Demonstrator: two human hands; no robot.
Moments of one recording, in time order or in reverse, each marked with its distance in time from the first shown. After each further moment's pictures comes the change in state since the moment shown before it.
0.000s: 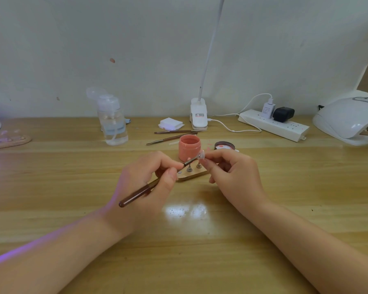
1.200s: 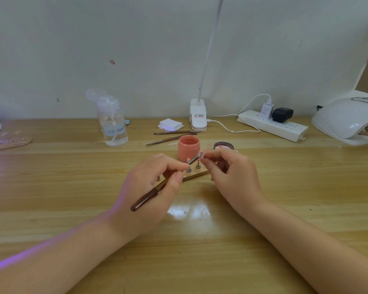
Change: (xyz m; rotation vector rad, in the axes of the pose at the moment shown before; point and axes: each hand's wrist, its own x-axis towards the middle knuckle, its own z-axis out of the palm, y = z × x) left_hand -0.002 0.005 0.005 0.067 -0.032 -0.008; right_hand 0.002 0.004 0.001 -0.159 0.042 -0.117
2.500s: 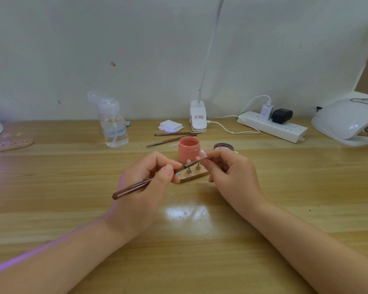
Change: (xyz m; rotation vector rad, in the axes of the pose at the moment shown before) left_hand -0.002 0.004 0.000 -0.337 0.076 -0.215; right_hand -0.001 -0.004 0.000 0.157 -0.051 0.060
